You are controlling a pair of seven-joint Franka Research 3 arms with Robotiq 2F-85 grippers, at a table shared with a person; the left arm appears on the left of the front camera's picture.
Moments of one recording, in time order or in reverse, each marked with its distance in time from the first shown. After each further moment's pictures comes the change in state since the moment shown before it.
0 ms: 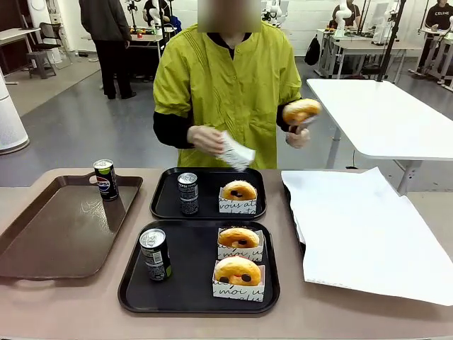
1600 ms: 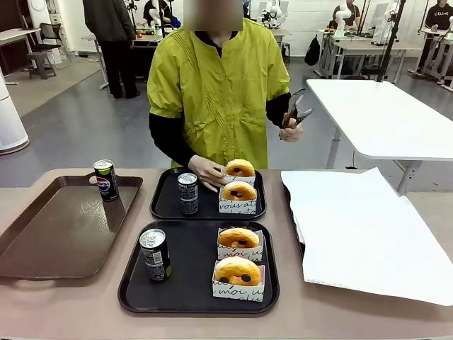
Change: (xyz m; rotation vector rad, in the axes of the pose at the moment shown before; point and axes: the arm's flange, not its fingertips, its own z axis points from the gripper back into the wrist) left arm -0.019 0.013 0.012 0.069 -0.154 -0.172; right arm 0.000 0.000 0.000 0.000 0.000 0.000
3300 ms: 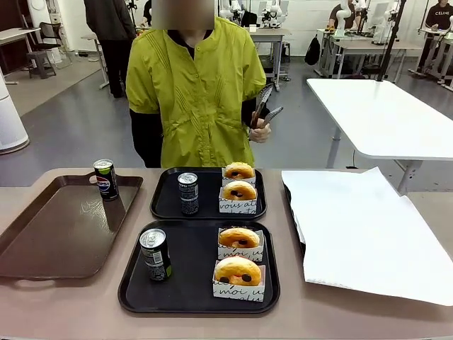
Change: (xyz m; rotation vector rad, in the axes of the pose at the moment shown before) left arm 0.000 0.000 0.000 0.000 0.000 0.000; right arm 0.000 0.000 0.000 0.000 0.000 0.000
